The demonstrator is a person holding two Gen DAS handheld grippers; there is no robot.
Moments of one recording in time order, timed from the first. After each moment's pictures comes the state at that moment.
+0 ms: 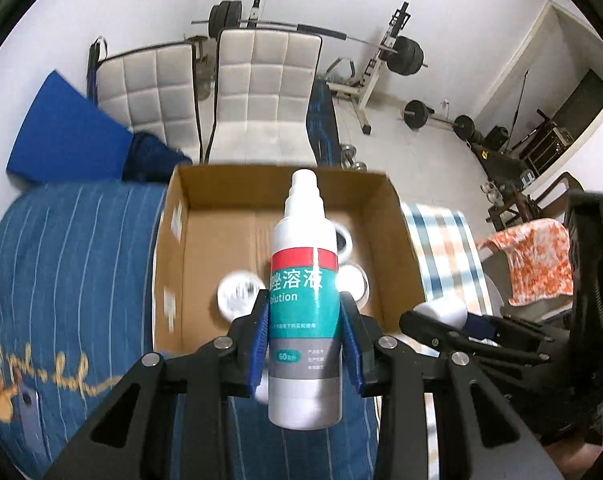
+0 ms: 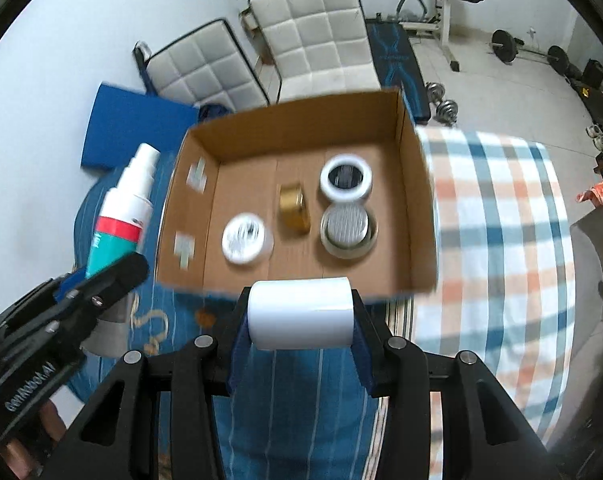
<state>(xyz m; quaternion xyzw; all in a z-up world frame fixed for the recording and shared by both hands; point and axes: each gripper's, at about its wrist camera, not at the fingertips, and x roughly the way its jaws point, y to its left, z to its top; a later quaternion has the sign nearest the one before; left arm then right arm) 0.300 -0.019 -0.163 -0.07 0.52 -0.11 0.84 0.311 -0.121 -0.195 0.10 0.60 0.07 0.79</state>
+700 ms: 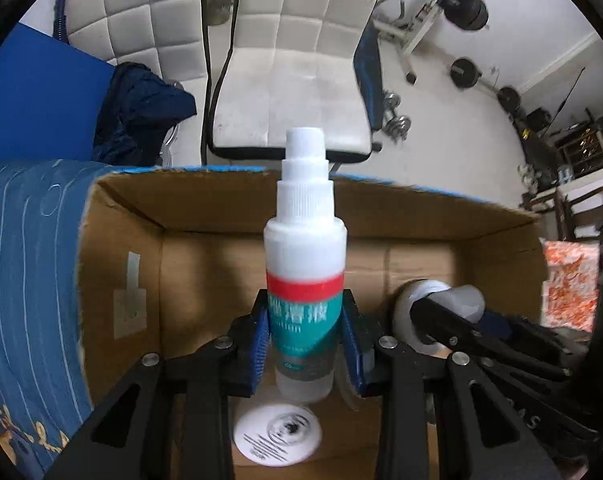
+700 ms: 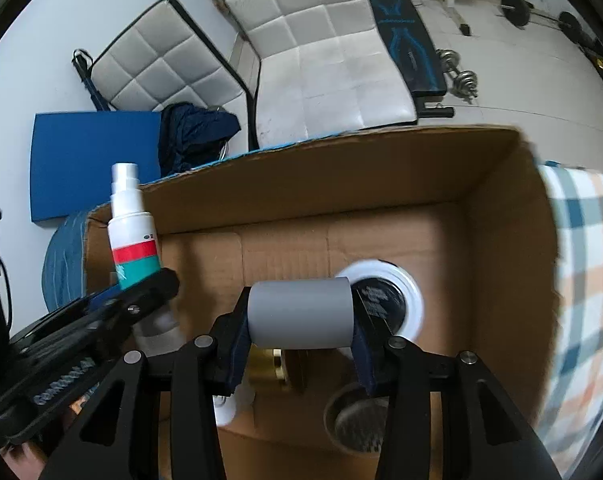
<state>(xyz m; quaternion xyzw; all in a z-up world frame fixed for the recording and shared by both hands) 0.503 0.009 -0.333 -0.08 0.64 -0.08 0.76 0.520 -0.107 -0.353 0.14 0.65 0.06 0.74</state>
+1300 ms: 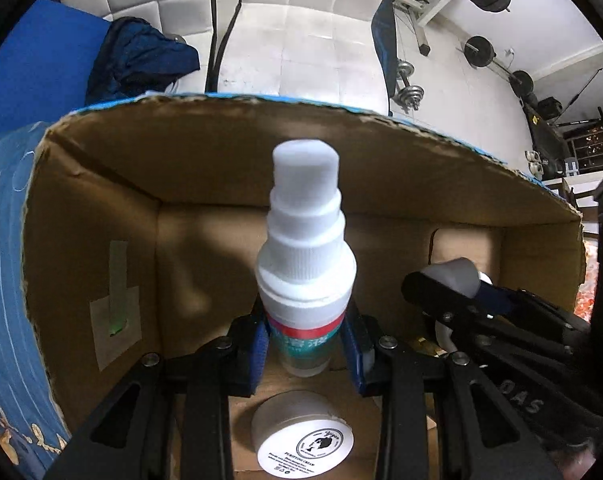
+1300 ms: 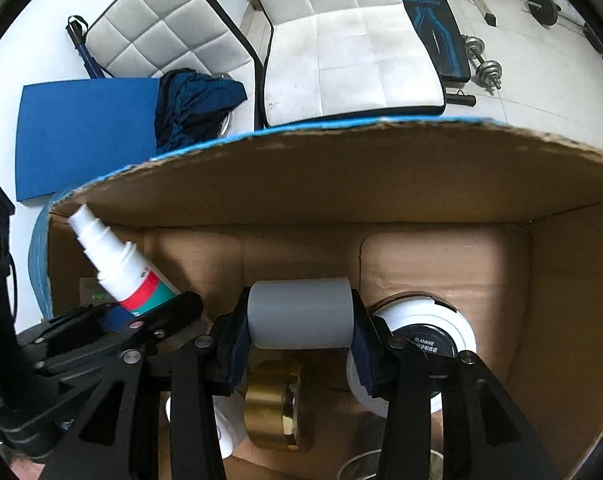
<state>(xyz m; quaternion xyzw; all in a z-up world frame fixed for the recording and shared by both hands) 0.511 0.028 -0.374 -0.10 0.69 -0.08 0.71 0.561 -0.081 -0.406 0.11 0.69 0.09 0.71</state>
